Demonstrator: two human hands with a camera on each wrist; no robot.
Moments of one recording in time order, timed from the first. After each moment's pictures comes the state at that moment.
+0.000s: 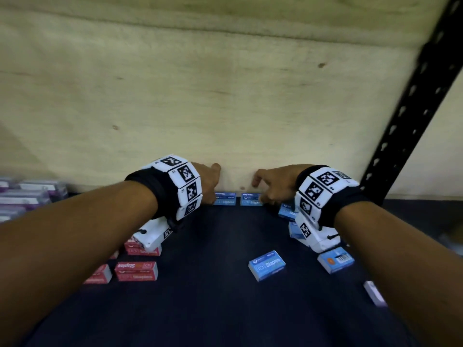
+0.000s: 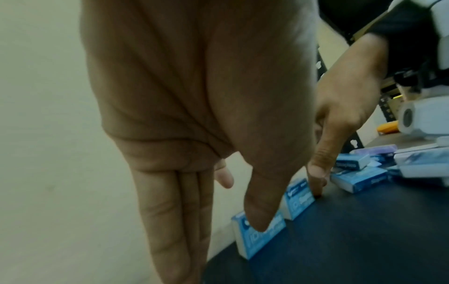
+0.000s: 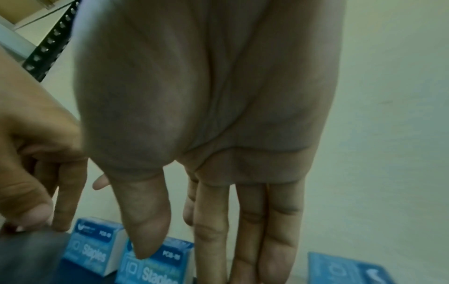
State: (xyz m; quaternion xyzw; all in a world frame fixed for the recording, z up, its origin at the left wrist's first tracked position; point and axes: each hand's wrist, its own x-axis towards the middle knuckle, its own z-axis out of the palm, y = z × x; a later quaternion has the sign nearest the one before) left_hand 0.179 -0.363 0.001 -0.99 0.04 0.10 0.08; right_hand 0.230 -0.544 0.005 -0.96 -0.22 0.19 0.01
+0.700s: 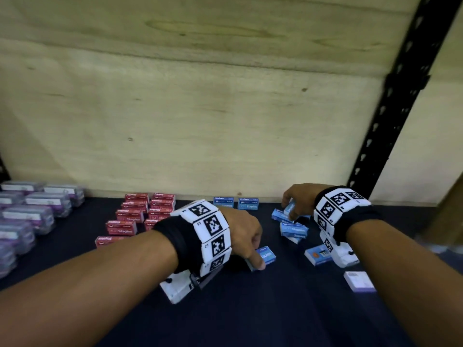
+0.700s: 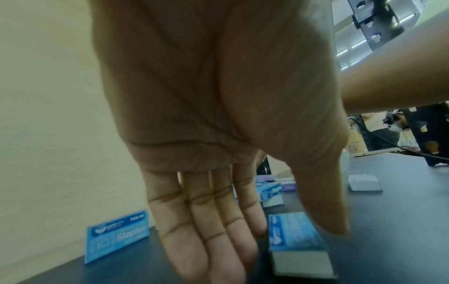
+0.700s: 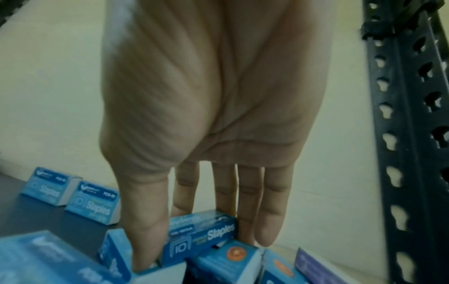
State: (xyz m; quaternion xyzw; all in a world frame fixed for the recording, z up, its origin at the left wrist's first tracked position) left_hand 0.105 -0.436 -0.011 -0.96 0.17 0.22 -0.02; right_hand 0.209 -0.601 0.005 -0.97 -0.16 0.15 -0.08
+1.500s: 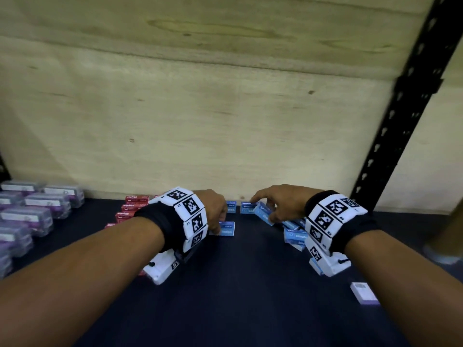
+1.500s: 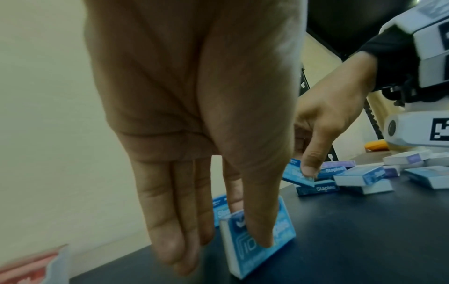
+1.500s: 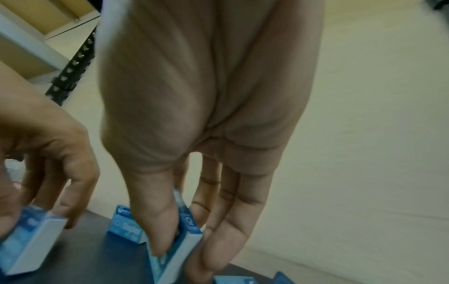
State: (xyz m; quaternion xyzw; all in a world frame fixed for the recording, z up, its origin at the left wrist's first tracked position) left_hand 0.138 -0.377 -0.006 -0.99 0.08 0.14 0.01; right_hand 0.191 -0.562 0.012 -0.95 -0.29 0.14 -0.03
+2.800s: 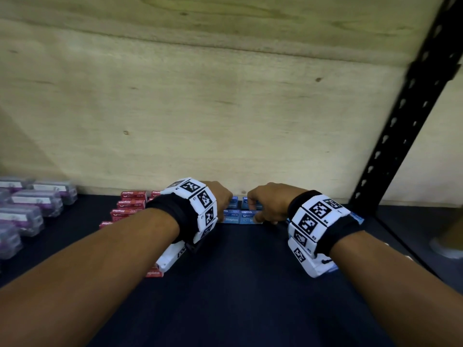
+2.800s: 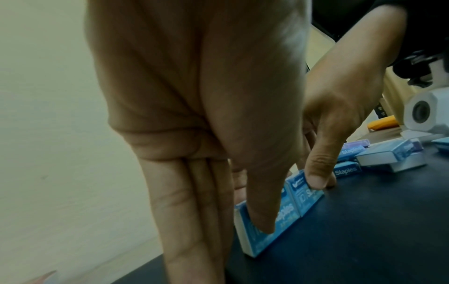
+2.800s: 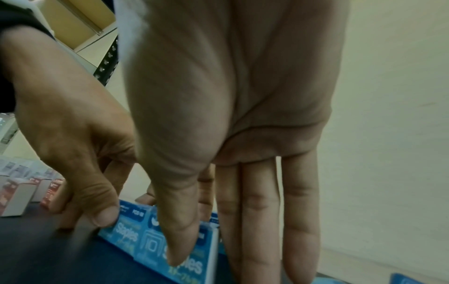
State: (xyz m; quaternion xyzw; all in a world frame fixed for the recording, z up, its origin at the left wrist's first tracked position) left_hand 0.160 -0.383 -0.013 -0.98 0.09 0.12 0.13; right_hand 0.186 -0.530 -0.002 -0.95 -0.27 0.13 -0.04
